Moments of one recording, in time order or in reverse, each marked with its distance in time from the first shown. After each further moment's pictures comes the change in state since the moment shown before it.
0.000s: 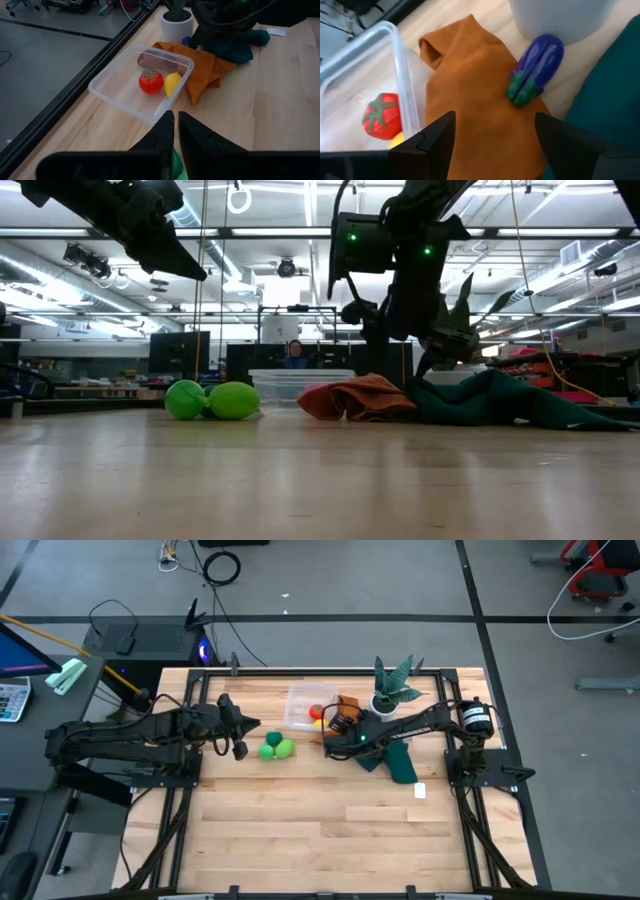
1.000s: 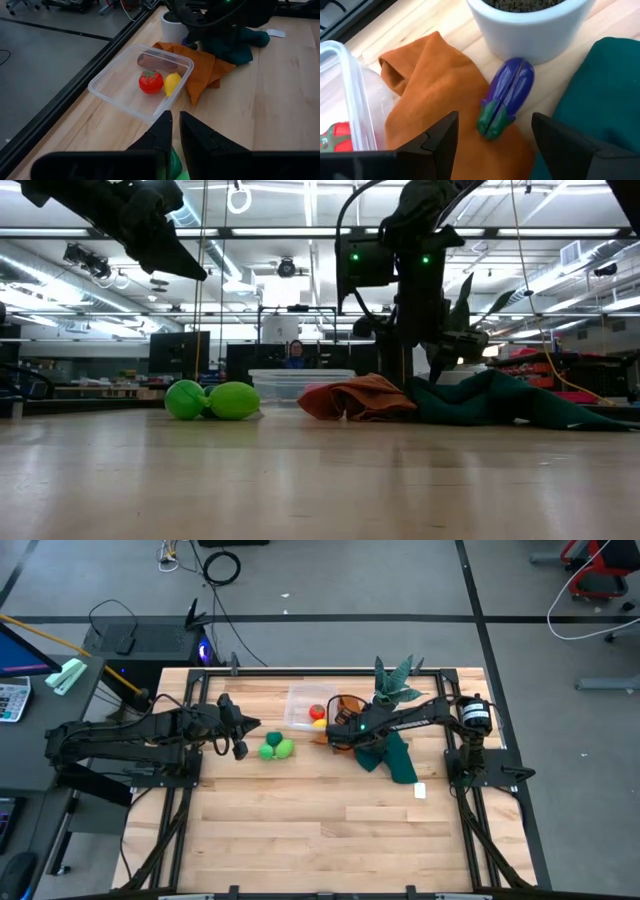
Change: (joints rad) left arm 0.000 0.000 0.000 0.002 0.000 -0.008; right arm -0.073 0.001 0.000 -0.087 -0.084 -0.008
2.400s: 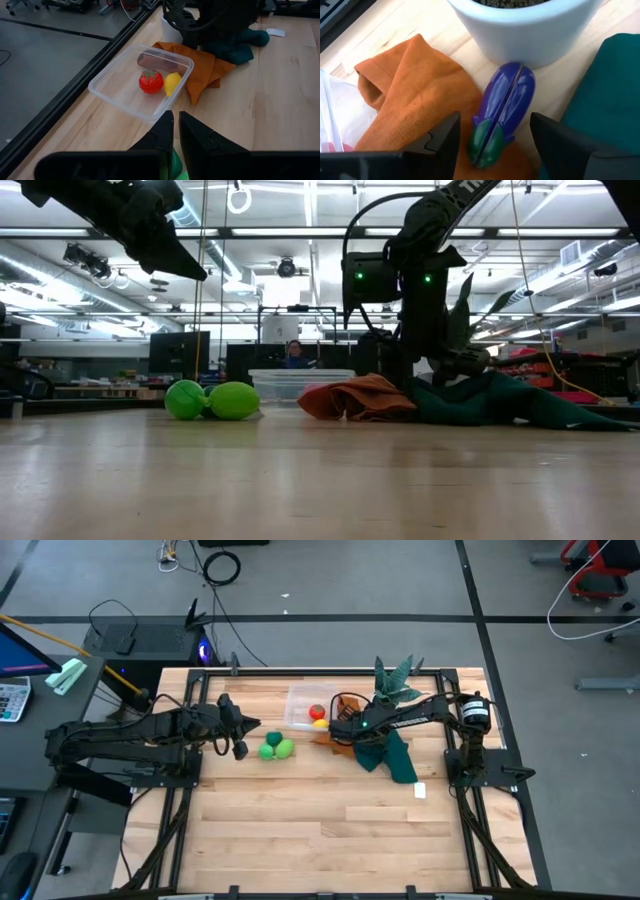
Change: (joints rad) left arm 0.000 0.000 0.000 -0.001 0.000 0.004; right arm -0.050 0.002 -0.079 0.116 -0.025 -0.010
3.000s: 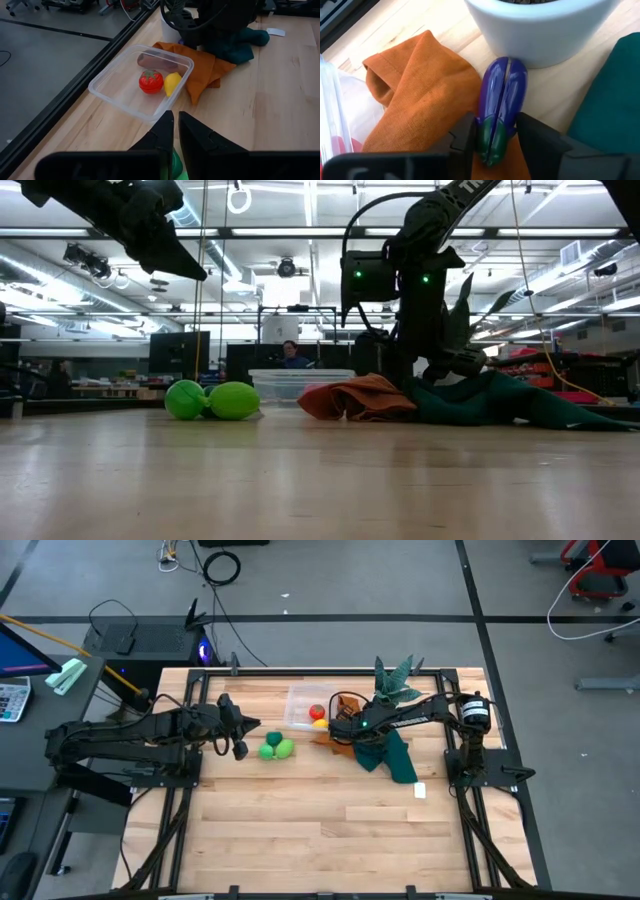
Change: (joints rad) left arm 0.000 0.000 0.000 0.000 0.000 0.004; right arm 0.000 0.000 0.000 0.031 0.001 -0.037
